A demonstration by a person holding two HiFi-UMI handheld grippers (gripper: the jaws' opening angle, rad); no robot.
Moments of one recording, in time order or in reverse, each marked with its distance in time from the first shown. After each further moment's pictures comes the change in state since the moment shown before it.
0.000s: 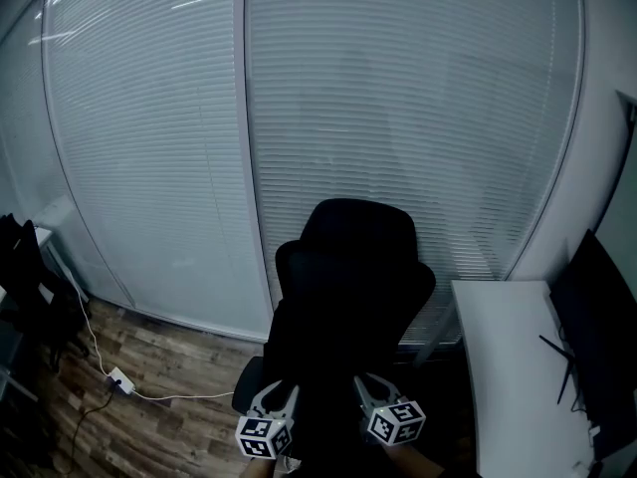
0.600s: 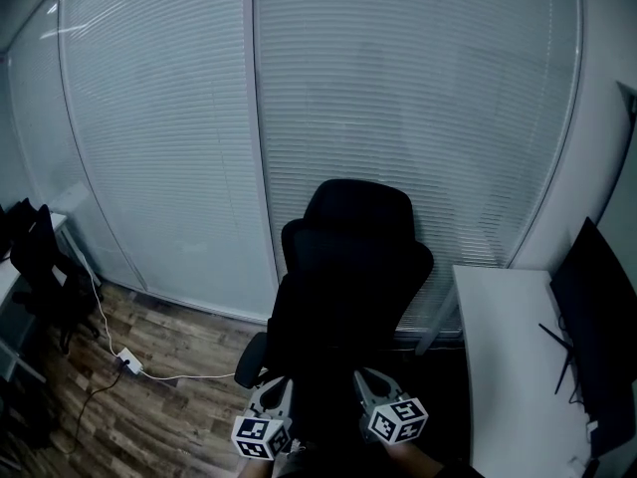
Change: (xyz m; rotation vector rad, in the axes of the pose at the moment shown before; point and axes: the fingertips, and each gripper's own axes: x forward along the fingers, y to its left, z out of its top) left arm -0.072 -0.048 -0.001 0.030 -0.072 0.042; right arm -0.066 0.033 -0.009 -0.006 -0.019 0.072
